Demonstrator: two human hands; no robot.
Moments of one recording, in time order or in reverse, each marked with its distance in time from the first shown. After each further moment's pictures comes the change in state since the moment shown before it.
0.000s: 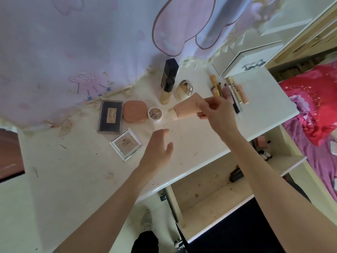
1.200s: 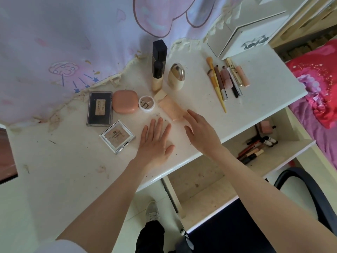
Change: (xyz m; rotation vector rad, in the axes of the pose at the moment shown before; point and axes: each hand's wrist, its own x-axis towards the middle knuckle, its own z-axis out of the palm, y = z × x) left_hand 0.004 -0.037 0.035 0.739 -0.229 0.127; right_hand -0.021 0.104 0.029 -0.687 -0.254 -0.426
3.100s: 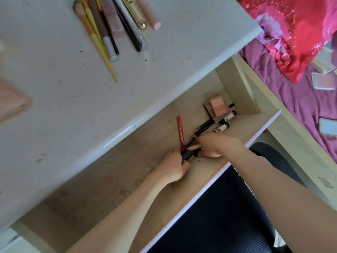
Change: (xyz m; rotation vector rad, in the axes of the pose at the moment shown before) left_hand 0.106 0.256 0.181 -0.552 -0.518 -0.009; right_hand -0.080 0.305 0.033 -0.287 -0.887 0.309
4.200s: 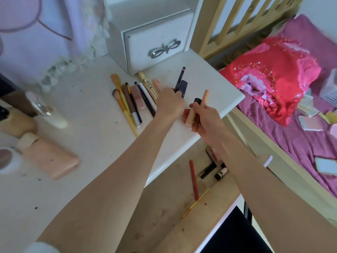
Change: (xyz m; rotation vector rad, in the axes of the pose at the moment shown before) left_hand 0.003 0.149 -0.222 -0.364 0.600 0.149; right_hand -0.049 -0.032 -0.173 2.001 0.665 -0.113
